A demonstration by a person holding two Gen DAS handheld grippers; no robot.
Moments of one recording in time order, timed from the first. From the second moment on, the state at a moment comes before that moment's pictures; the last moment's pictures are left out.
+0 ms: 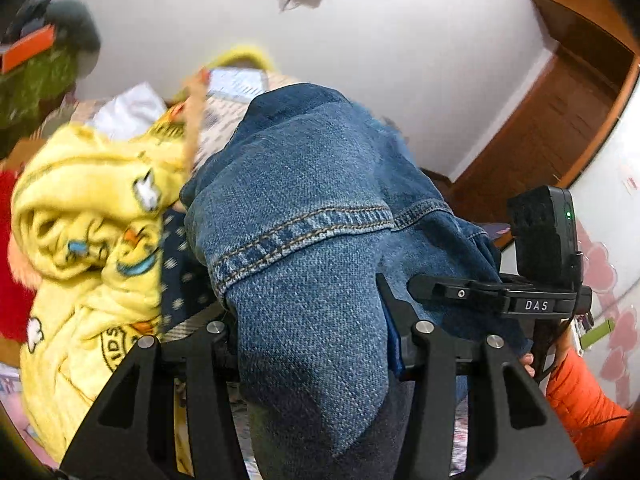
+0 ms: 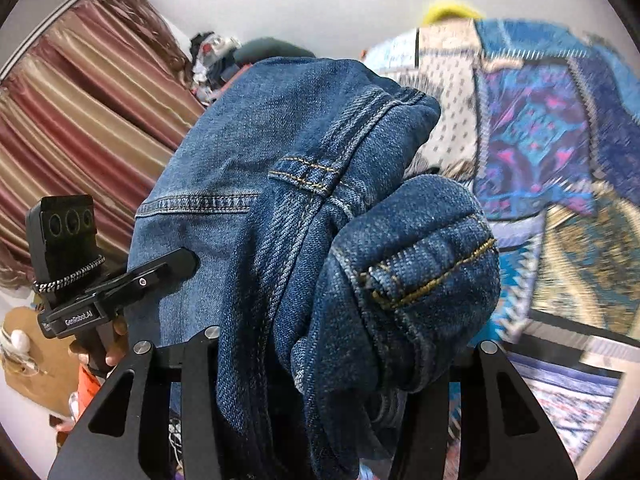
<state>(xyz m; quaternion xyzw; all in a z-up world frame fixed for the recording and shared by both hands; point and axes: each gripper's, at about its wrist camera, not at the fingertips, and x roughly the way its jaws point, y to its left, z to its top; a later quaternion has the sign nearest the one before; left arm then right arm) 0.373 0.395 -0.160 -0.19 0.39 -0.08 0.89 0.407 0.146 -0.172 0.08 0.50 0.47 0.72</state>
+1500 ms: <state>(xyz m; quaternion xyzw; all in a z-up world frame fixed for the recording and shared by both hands) 0.286 0.366 -0.256 -0.08 0.45 0.11 0.88 0.343 0.136 -0.257 -0.11 0.50 0.36 0.78</state>
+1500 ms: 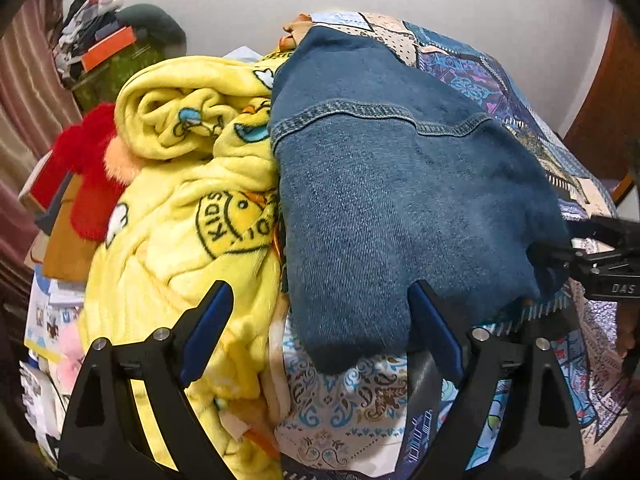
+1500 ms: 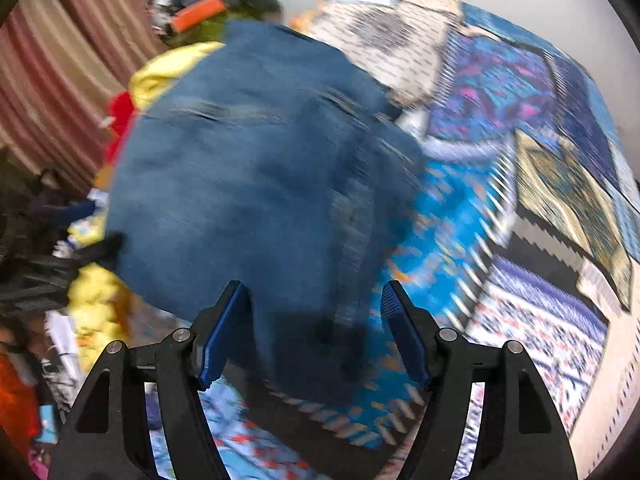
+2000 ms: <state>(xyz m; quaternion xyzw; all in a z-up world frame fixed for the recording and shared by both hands) 0.232 0.319 -0.172 -0.02 0.40 0.12 0.91 0.297 0.072 -0.150 -0.09 0.44 0.37 0.81</state>
